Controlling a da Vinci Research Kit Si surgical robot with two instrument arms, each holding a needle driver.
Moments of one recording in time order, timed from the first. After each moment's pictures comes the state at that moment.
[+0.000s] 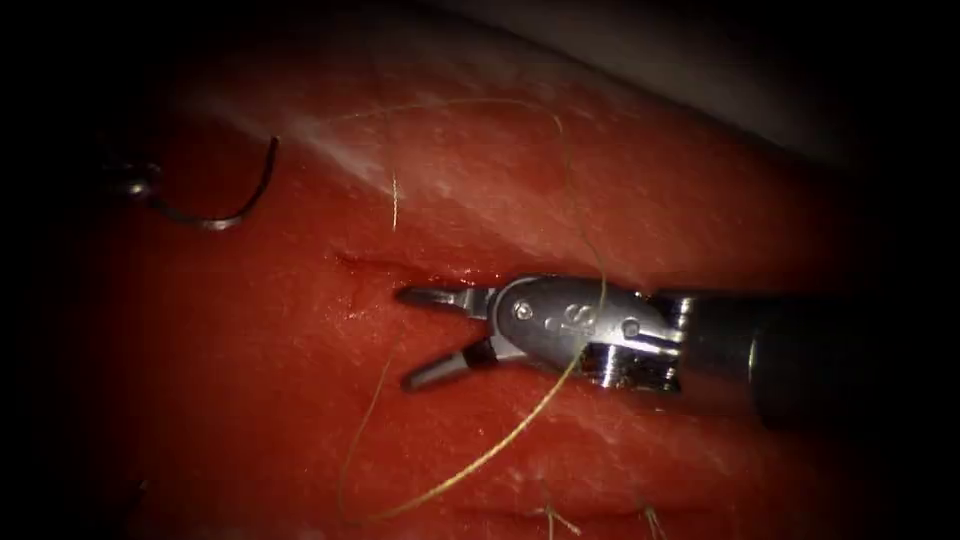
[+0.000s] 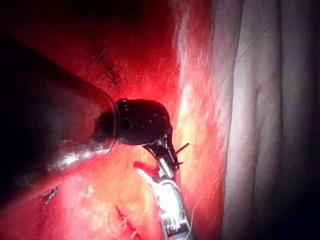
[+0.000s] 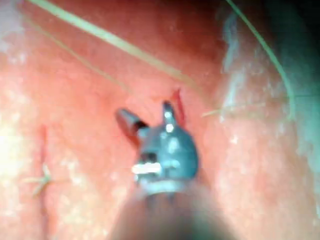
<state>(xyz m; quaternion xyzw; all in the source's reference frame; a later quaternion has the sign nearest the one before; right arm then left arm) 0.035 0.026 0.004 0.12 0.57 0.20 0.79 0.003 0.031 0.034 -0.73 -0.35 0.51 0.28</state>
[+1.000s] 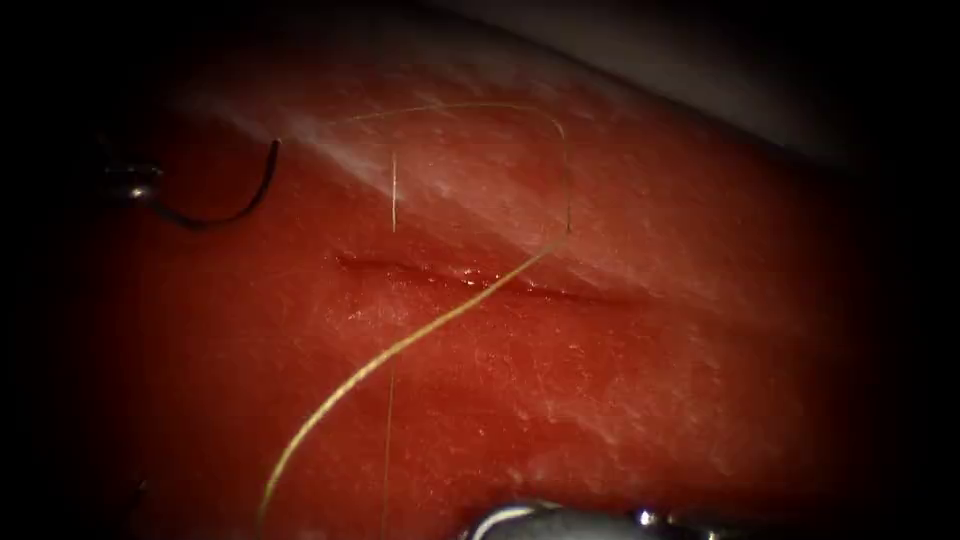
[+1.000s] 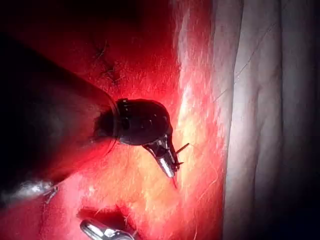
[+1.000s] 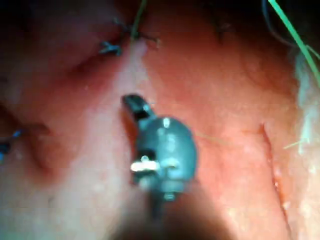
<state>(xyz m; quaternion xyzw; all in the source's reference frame) 0.035 0.016 -0.011 0.27 0.62 0.06 0.74 0.003 0.031 0.034 -0.73 -0.35 0.51 0.28</state>
